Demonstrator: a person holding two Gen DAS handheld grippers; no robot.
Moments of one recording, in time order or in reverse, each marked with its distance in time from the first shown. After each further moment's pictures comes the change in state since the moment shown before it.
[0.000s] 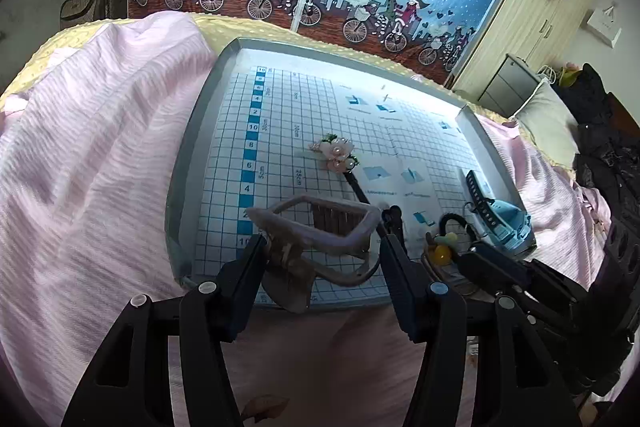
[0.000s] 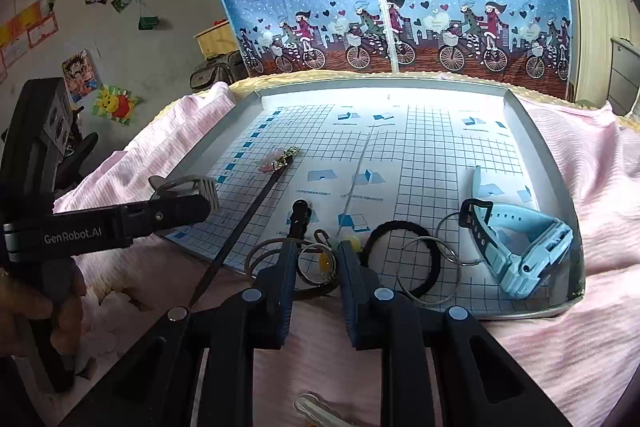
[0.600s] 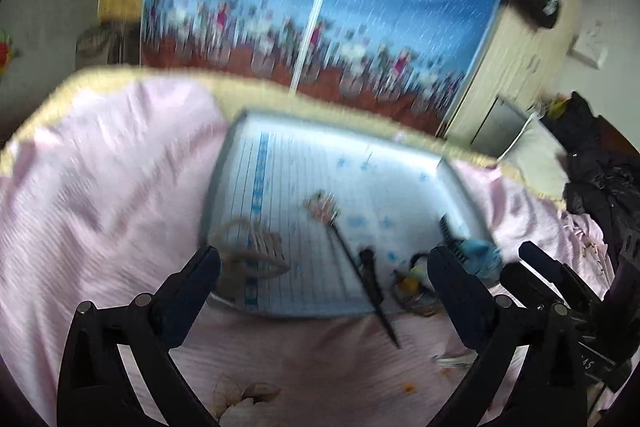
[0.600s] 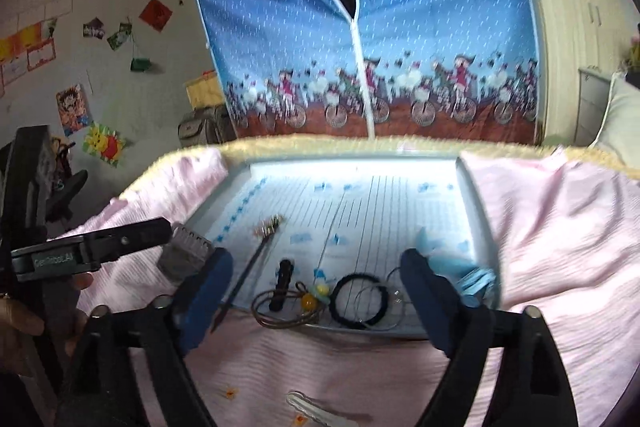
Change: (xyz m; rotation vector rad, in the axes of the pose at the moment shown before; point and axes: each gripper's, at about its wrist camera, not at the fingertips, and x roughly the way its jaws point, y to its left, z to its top) left arm -0.070 -0.017 -0.002 0.023 -0.235 0.003; right arm -0.075 0.002 0.015 0.004 -0.211 -0.079
